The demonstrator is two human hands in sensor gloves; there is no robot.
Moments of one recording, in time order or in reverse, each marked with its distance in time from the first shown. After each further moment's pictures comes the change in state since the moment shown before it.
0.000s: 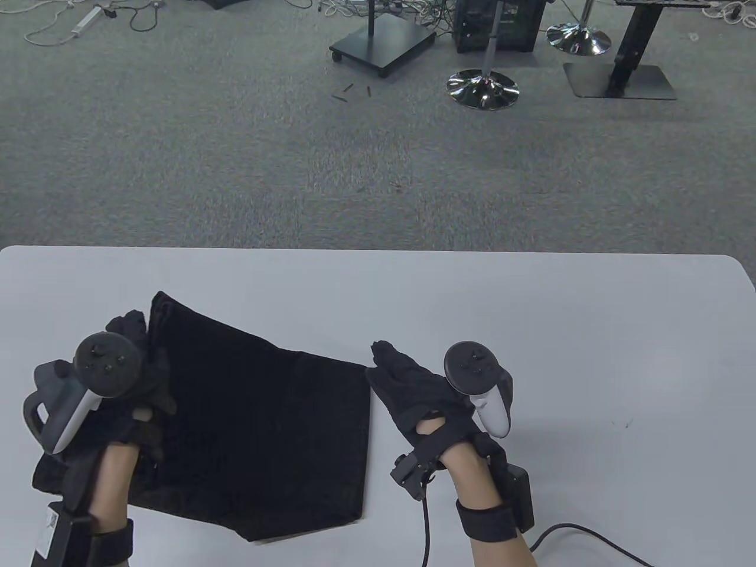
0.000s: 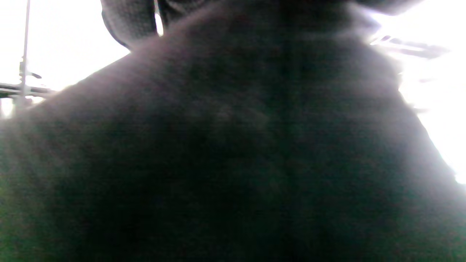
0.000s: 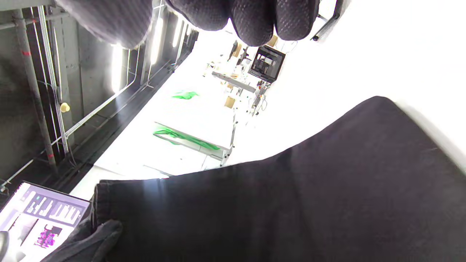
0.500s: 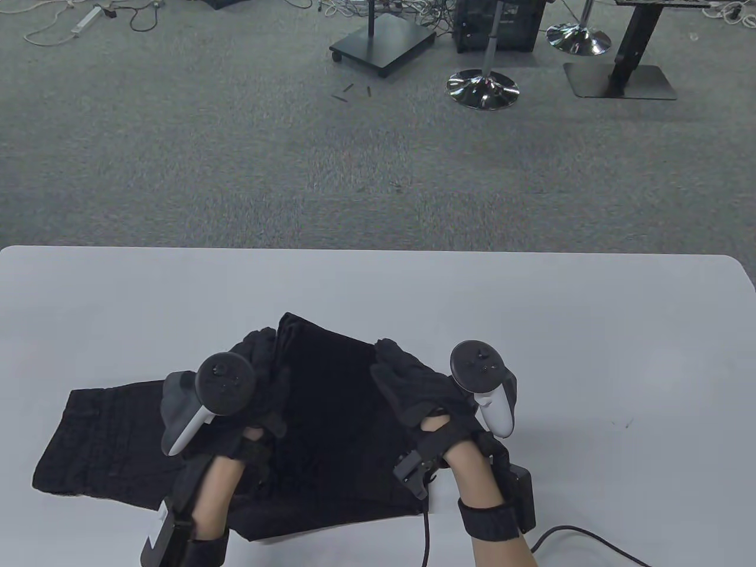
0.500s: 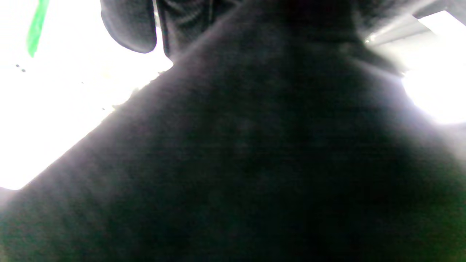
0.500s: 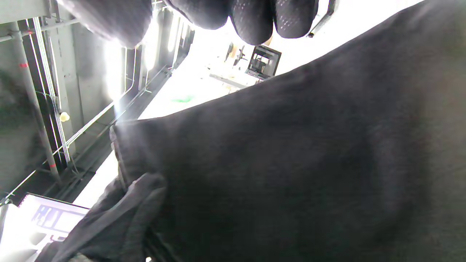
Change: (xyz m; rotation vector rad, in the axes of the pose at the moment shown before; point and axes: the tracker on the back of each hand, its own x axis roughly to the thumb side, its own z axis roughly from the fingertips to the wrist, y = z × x) left_hand 0.110 -0.056 0.029 -0.093 -0.337 0.182; right_hand -0.002 -0.007 0.002 -0.011 0.015 -0.064
